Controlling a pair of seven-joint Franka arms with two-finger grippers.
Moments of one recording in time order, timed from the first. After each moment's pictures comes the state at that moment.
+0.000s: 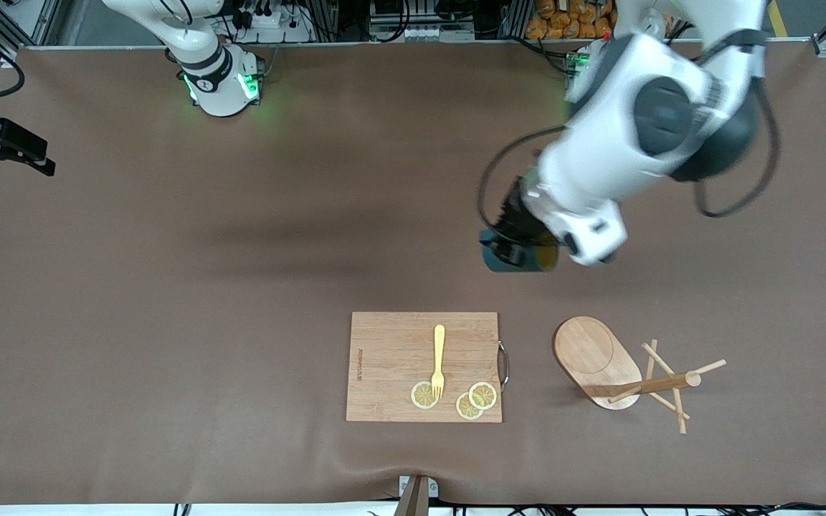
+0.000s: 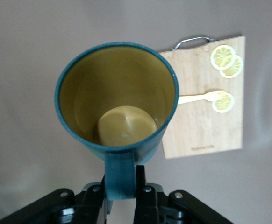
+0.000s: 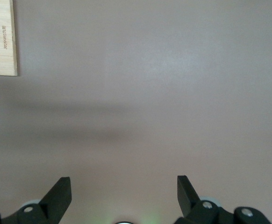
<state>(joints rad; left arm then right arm) -0.48 0.45 0.07 -1.17 -0.37 1.68 -1.76 -0.06 -0.02 0.02 -1.49 0.00 1.43 -0.09</state>
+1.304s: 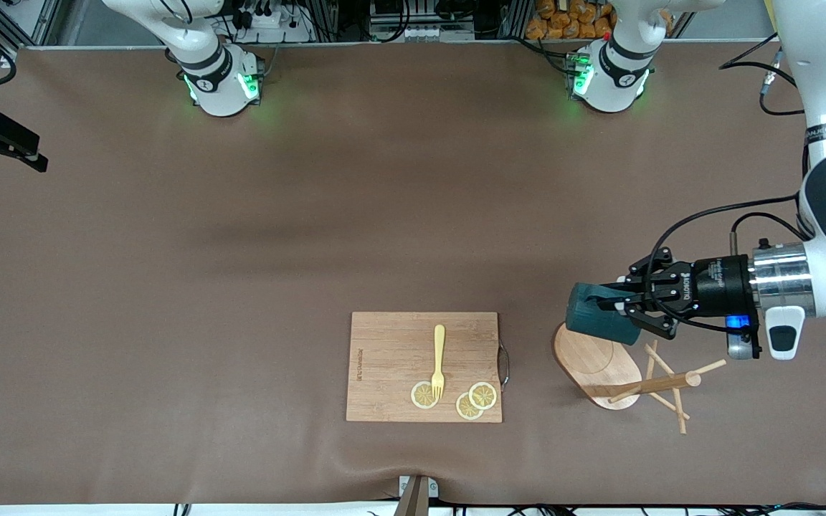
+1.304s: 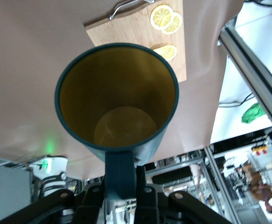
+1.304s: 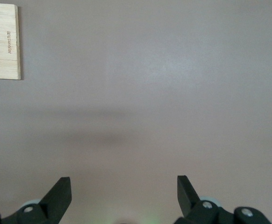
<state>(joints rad) -0.07 0.53 0.07 -1.23 -0.97 1.60 -1.07 -0.06 -0.02 0.02 -1.47 0.00 1.42 -0.09</state>
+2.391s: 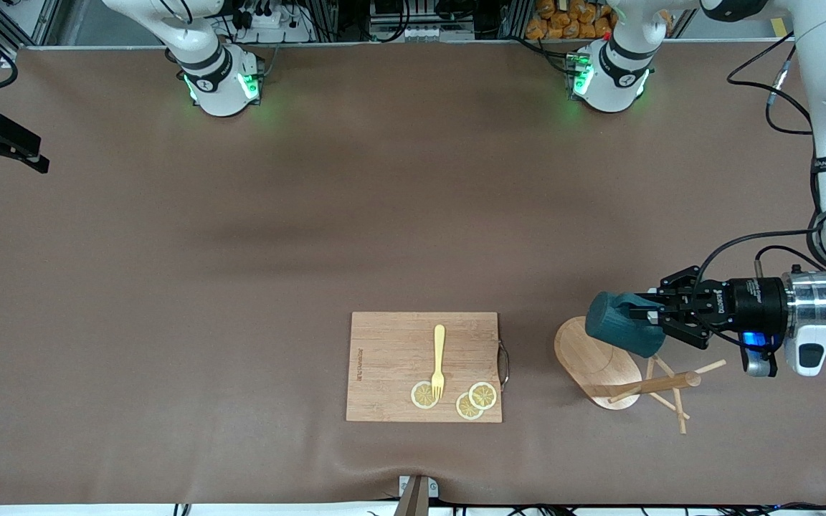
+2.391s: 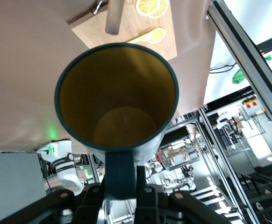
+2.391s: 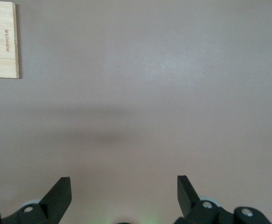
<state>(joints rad) 0.05 0.62 0.06 -1.23 -1.13 1.50 -0.82 -0.06 -0.01 0.02 -1.47 0.00 1.42 -0.09</state>
